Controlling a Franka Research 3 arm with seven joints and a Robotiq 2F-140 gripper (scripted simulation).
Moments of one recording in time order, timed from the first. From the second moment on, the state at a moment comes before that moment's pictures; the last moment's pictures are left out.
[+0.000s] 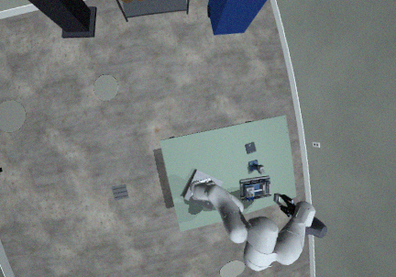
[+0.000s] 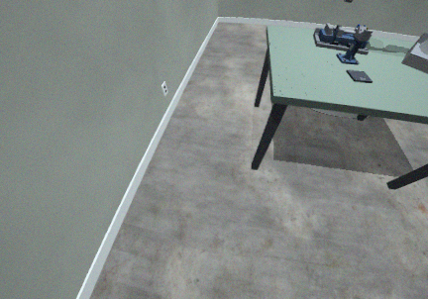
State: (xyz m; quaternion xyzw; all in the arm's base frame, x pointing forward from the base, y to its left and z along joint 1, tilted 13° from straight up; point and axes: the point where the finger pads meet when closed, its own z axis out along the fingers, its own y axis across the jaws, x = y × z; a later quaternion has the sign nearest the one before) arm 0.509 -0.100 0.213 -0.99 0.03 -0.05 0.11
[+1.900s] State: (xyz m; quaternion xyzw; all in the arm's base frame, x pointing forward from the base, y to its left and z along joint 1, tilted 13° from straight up) arm 0.511 -0.112 0.210 -0.99 -0.02 -0.05 0.10
